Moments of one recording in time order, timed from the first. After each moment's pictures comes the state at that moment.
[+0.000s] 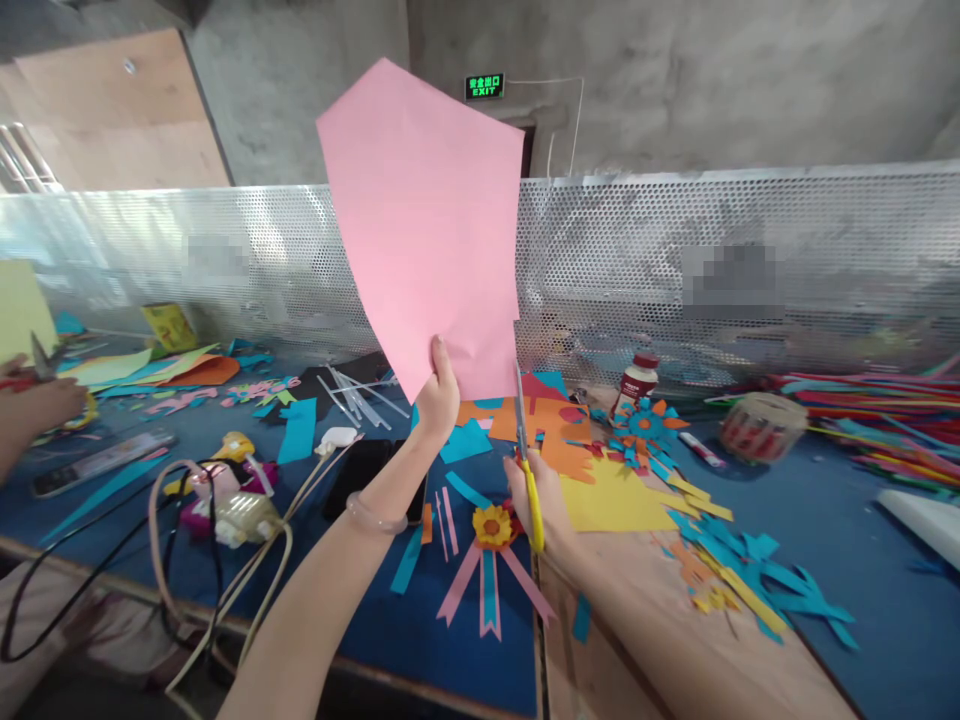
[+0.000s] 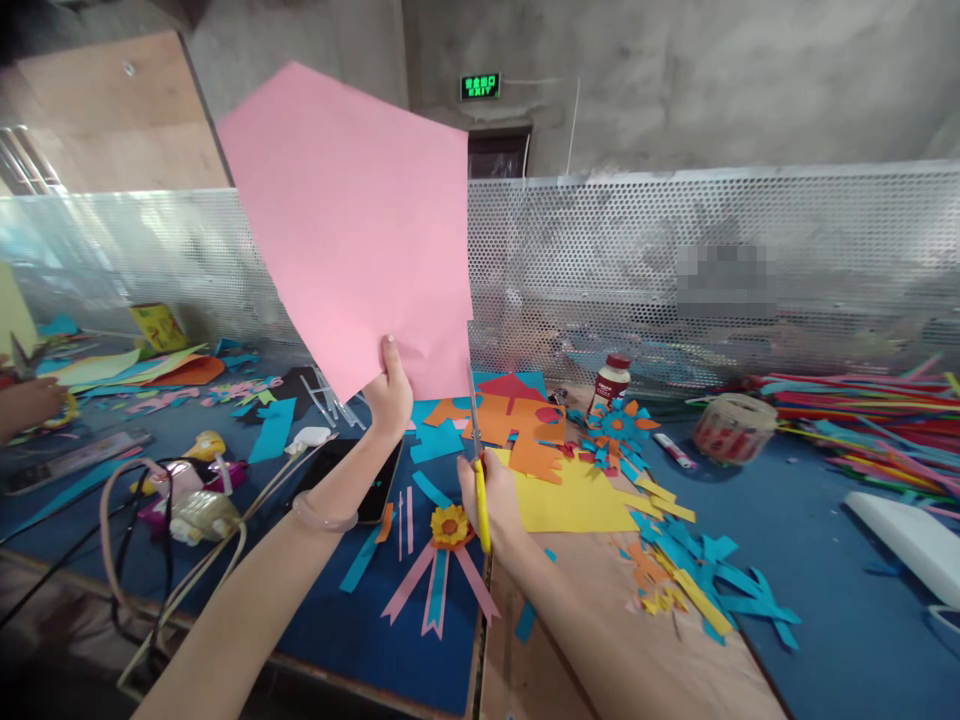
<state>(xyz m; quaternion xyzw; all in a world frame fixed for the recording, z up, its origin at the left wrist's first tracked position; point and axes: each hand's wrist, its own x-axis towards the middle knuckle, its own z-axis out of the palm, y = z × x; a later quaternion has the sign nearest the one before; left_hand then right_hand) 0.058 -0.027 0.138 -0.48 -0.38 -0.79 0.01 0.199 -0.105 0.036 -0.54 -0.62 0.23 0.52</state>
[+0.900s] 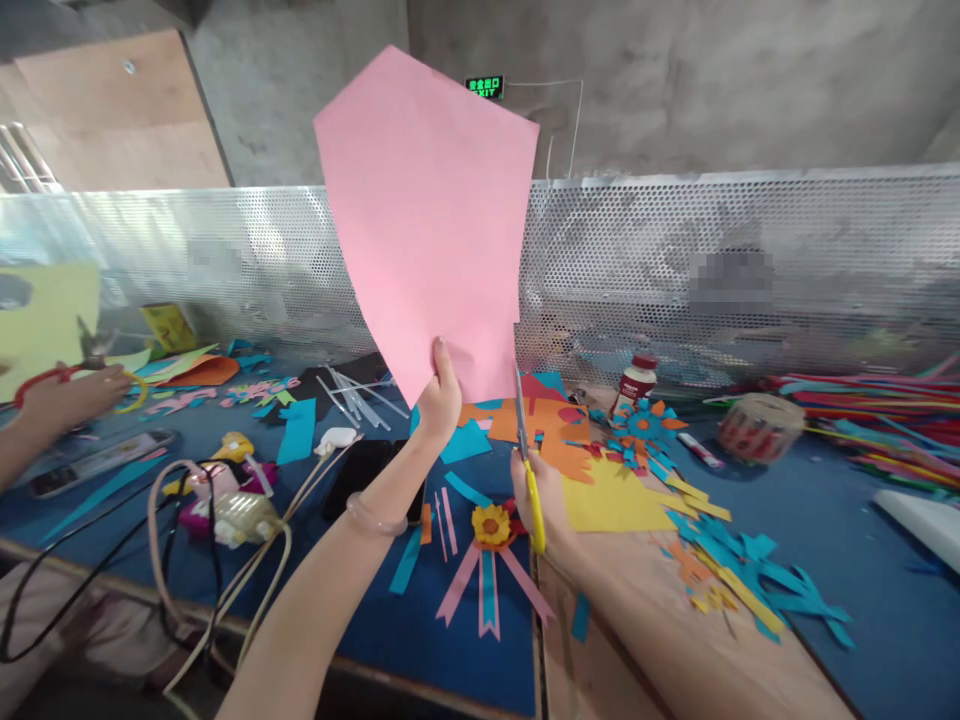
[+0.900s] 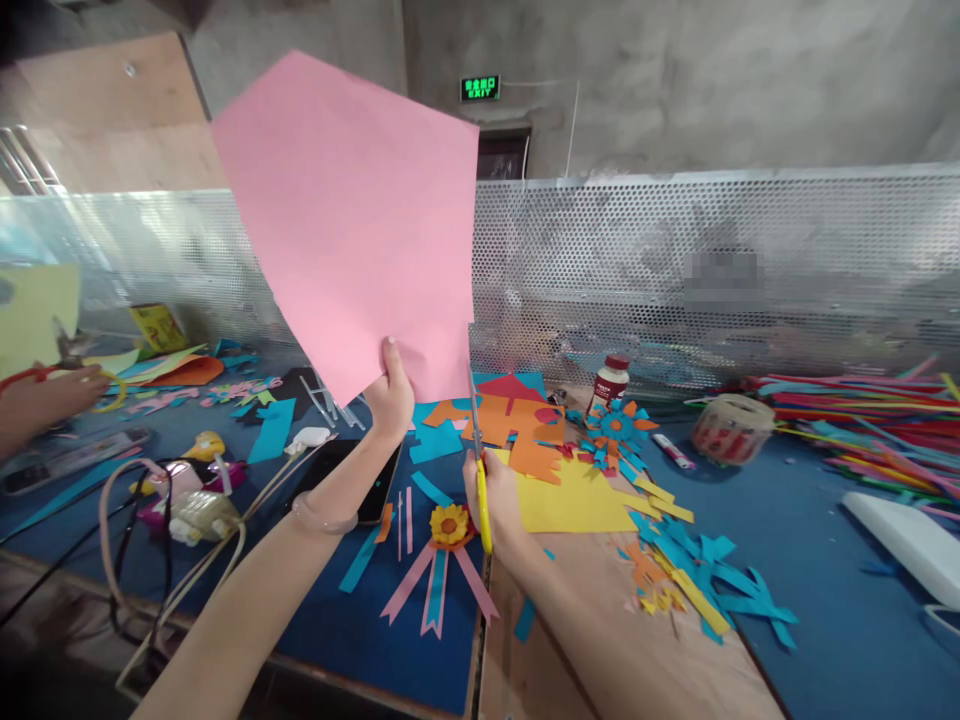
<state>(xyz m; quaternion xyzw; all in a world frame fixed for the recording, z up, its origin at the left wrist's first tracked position) 0.060 -0.029 0.137 -0.48 -0.36 -0.80 0.01 0.201 -0.102 0.037 -0.53 -0.63 0.20 0.54</state>
